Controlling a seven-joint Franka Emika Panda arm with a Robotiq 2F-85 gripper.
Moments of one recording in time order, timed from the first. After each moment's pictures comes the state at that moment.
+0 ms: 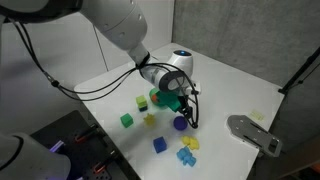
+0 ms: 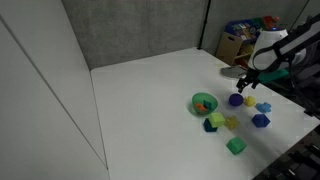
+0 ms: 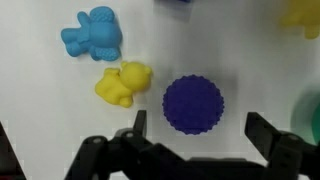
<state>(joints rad) -0.12 0.57 -0.17 -2.07 -0.10 2.61 0.03</state>
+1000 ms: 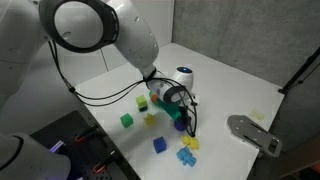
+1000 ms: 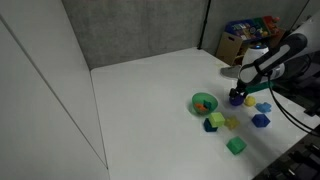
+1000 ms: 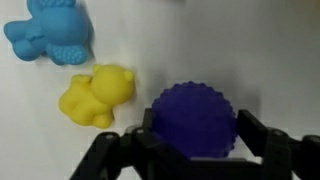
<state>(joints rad) -0.12 0.81 -0.16 -1.90 -0.04 2.64 0.06</state>
